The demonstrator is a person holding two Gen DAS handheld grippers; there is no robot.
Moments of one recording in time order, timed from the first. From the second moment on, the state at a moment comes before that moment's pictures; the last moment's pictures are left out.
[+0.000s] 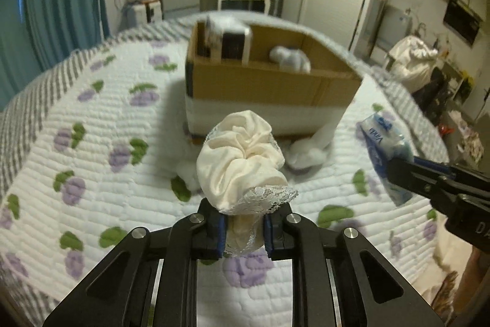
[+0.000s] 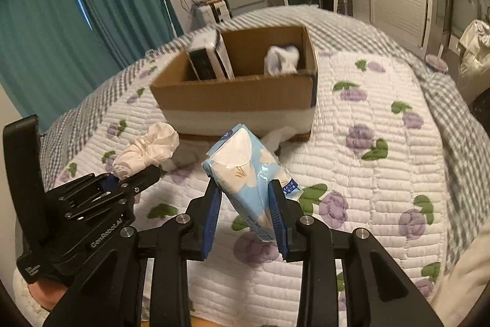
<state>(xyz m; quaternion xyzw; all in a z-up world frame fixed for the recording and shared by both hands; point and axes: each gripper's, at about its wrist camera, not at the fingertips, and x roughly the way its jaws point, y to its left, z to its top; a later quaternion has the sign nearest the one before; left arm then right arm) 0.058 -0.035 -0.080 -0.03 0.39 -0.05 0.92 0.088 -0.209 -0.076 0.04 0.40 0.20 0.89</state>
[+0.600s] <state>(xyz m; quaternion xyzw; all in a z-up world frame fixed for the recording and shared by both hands) 0.079 -0.034 0.046 -0.01 0.27 -0.07 0.96 0.095 -0.201 0.052 -0.01 0.30 0.20 0.93</state>
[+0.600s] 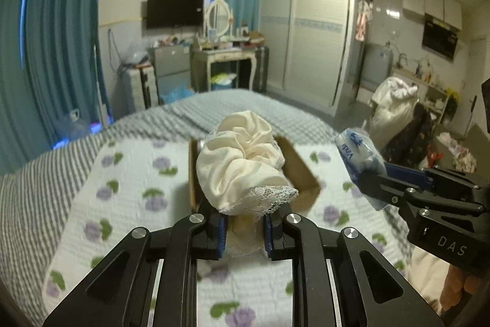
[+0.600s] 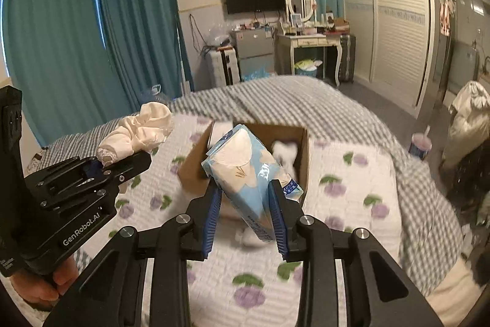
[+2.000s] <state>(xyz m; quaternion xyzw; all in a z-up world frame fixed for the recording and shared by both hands) 0.209 -0.061 0.049 0.05 0.30 -0.04 0.95 0.243 -0.208 0.020 -0.02 0.35 0.20 0.91</state>
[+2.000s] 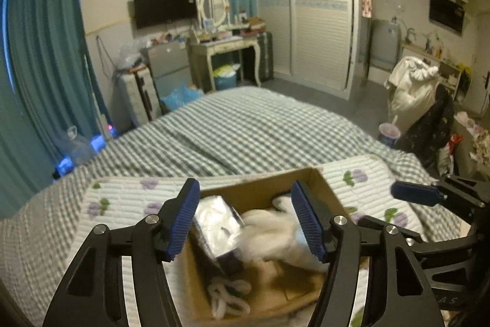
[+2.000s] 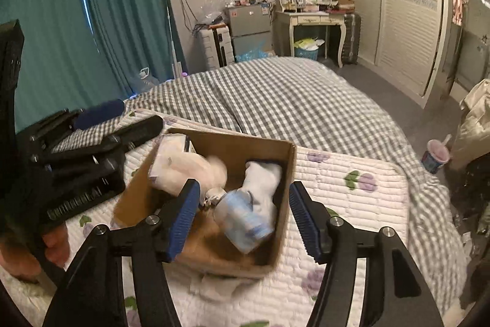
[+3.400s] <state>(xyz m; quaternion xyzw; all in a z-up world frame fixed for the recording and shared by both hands) 0.106 0.007 -0.105 -0.01 0.37 0.04 0.93 0.154 -0.160 -0.132 -0.05 0.40 0.16 0.90</state>
